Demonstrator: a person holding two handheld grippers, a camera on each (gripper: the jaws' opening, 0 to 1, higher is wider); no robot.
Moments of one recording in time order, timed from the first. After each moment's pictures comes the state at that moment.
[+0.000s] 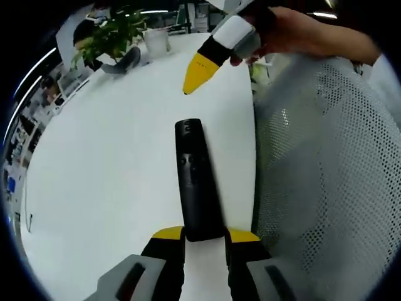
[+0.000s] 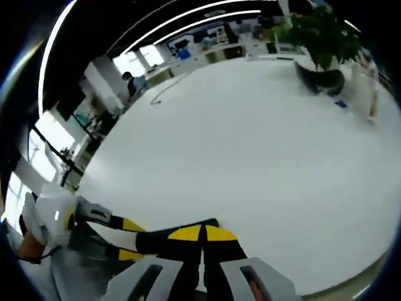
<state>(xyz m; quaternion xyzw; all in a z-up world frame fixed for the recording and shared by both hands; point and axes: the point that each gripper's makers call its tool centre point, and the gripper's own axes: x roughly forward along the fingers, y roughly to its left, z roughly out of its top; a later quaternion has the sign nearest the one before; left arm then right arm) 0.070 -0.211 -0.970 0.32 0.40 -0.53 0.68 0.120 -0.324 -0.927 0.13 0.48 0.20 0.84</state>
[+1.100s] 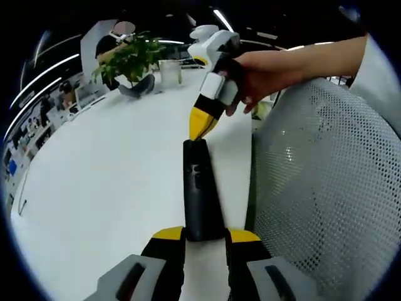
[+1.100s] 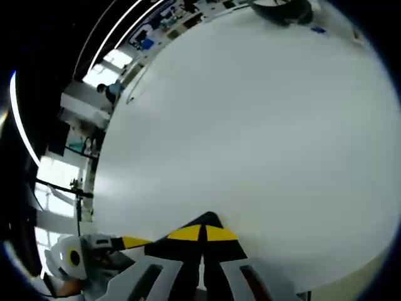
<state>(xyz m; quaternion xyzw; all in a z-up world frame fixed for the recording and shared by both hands) 0.069 -0.228 -0.966 0.23 0.32 -0.55 0.74 0.127 -0.331 -0.956 0.27 0.54 0.16 0.78</state>
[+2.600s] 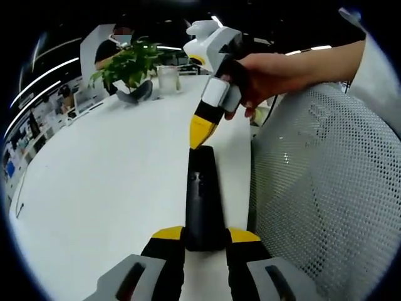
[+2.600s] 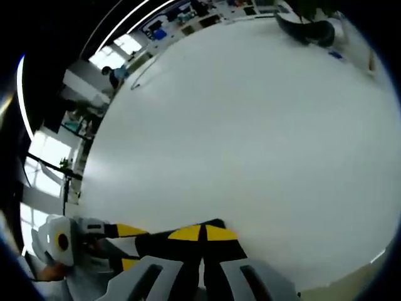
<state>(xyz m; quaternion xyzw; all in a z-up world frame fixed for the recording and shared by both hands) 0.075 -0.237 -0.965 0.22 0.30 -0.56 0.74 0.122 -0.324 -0.956 0.20 0.56 0.18 0.78</state>
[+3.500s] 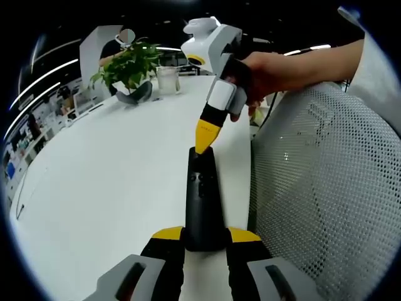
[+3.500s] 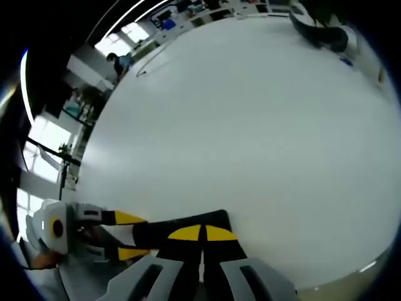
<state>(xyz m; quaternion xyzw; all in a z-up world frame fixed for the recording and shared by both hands) 0.076 -0.236 -0.965 0.22 0.30 -0.56 0.74 0.117 -0.322 -0.957 0.16 0.56 0.19 0.79</state>
